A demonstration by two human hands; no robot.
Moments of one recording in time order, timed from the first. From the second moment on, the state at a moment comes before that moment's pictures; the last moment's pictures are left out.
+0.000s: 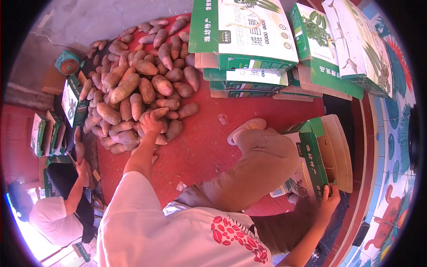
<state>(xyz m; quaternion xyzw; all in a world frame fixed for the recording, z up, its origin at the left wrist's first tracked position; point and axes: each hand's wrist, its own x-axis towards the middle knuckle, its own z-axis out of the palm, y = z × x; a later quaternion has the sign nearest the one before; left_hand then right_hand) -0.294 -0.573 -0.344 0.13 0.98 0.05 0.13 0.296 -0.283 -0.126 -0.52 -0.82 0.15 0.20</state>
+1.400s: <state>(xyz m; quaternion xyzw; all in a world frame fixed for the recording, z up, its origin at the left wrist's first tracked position) -0.256 -0.574 -0.342 -0.02 0.84 0.38 0.39 0.295 -0.292 -0.119 -0.55 -0.81 0.09 0.20</state>
